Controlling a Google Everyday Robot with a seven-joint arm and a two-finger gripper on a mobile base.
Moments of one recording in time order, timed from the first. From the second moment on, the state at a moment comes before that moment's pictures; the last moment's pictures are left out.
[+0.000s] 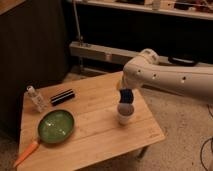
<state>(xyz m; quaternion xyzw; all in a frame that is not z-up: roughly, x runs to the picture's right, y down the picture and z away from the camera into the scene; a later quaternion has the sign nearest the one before) 0.120 -0.011 0.739 -0.10 0.07 0.70 0.71</state>
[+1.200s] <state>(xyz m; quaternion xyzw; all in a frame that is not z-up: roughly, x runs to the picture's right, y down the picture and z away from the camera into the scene) 0.126 0.024 0.757 -0.08 0.09 0.69 0.72</state>
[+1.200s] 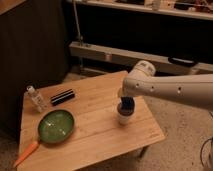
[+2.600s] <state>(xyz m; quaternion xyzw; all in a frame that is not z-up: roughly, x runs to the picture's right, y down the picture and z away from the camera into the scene) 0.120 0.040 0.747 -0.09 0.08 0.69 0.71</state>
